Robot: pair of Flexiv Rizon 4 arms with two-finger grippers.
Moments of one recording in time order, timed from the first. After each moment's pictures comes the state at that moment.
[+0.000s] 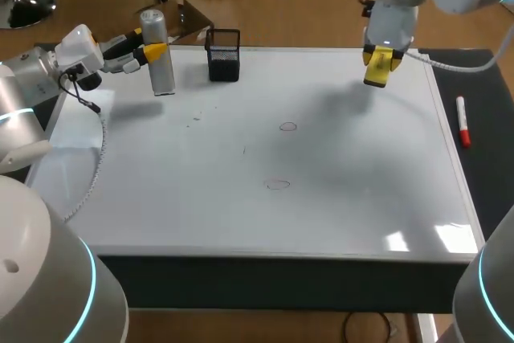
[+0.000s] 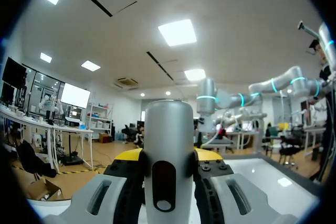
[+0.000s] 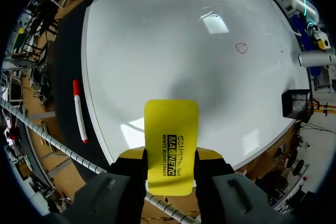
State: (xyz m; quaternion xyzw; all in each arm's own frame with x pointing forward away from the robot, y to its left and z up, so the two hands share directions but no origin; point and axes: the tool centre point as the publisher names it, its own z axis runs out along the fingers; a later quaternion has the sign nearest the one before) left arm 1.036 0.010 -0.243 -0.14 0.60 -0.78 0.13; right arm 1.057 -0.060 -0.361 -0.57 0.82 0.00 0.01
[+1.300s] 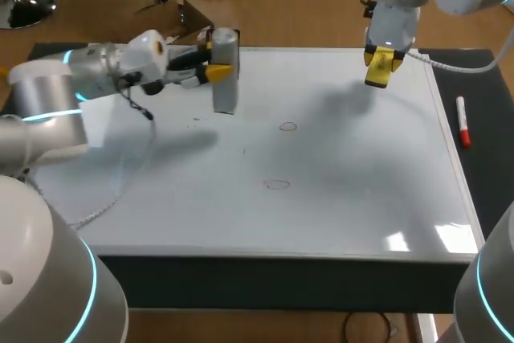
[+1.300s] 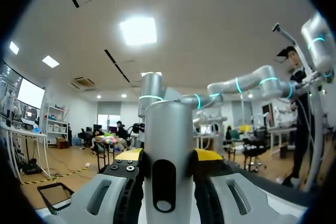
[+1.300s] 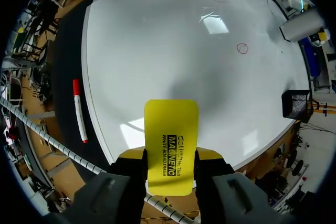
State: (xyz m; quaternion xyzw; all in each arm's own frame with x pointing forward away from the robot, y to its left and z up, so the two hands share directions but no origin) left arm 0.941 -0.147 -0.215 0.01 0.60 -0.80 0.00; right arm 1.055 -0.061 -0.361 -0.57 0.82 0.00 0.02
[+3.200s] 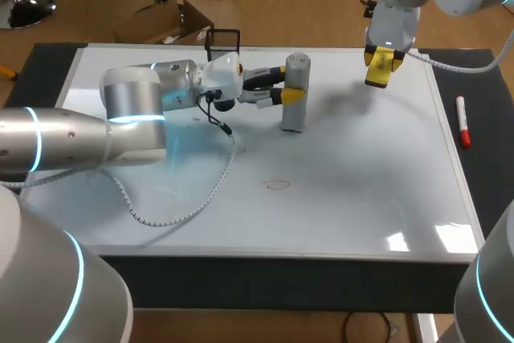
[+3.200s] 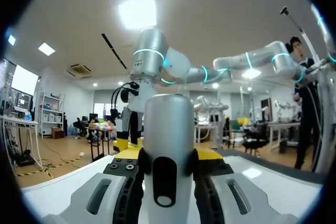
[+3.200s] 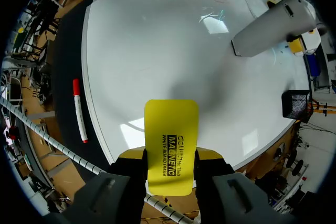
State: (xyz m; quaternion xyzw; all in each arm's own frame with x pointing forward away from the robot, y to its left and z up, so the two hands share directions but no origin) left arm 0.950 -0.279 -0.295 0.00 0.64 -0.77 -0.02; right arm 1.055 -0.061 -0.361 -0.57 0.82 0.00 0.02
